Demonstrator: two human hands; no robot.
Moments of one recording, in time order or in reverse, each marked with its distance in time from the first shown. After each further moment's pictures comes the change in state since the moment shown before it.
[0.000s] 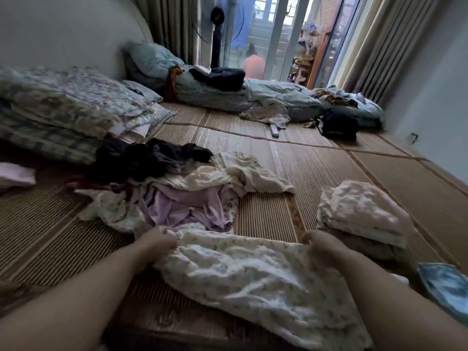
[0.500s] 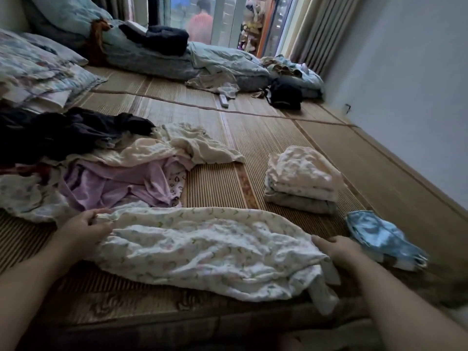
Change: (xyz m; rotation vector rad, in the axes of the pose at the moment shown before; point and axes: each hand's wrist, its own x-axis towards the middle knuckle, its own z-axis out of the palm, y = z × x) left_hand -0.022 -0.011 -0.008 -0.064 0.084 -0.181; right_hand -0.073 0.138 -0.004 0.178 0.106 0.554
